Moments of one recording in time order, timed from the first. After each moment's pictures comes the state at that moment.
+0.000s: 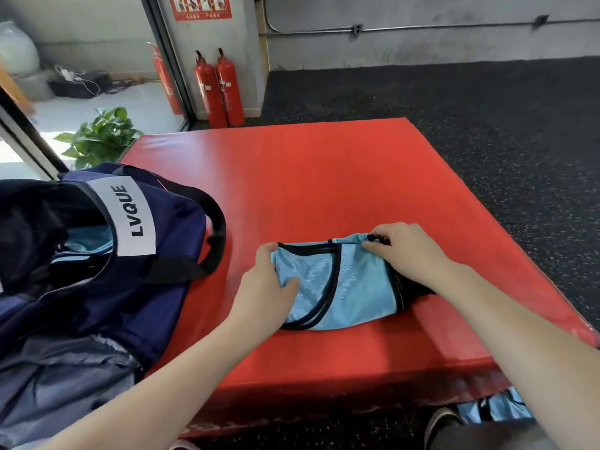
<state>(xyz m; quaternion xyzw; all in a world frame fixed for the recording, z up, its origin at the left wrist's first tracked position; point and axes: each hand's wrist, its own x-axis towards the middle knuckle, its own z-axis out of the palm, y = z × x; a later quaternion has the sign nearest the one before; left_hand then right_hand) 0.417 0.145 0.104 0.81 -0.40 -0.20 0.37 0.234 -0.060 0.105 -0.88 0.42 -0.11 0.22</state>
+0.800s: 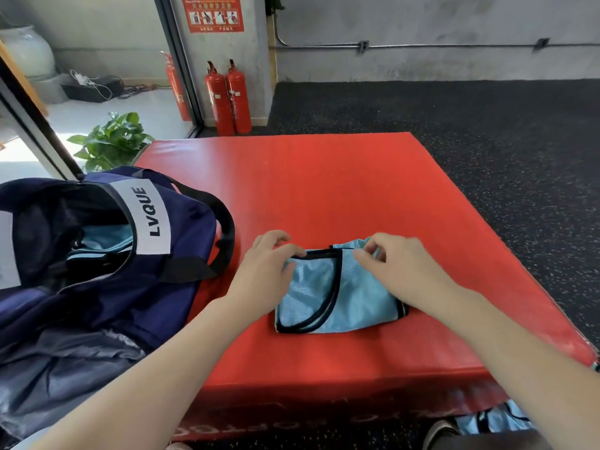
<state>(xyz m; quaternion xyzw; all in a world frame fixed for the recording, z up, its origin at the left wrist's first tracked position) 0.459 0.127 0.094 0.76 -0.58 -0.04 0.29 0.239 0.008 0.153 -0.86 0.43 -0.14 0.26</state>
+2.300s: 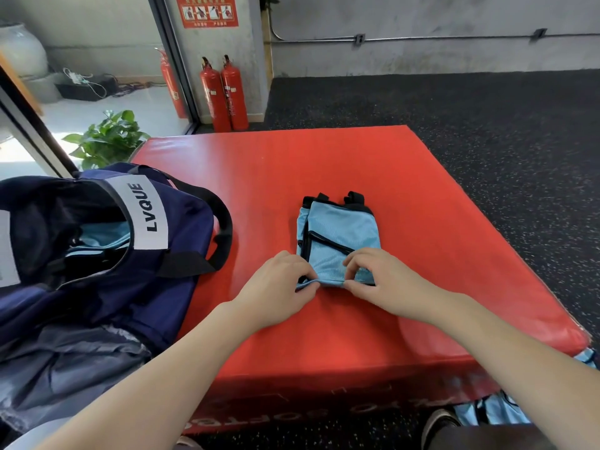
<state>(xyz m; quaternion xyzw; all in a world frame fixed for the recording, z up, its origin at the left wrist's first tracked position) 0.436 0.133 0.090 0.68 -0.68 -0.06 0.25 0.231 0.002 0.108 -0.93 0.24 -0.09 0.26</state>
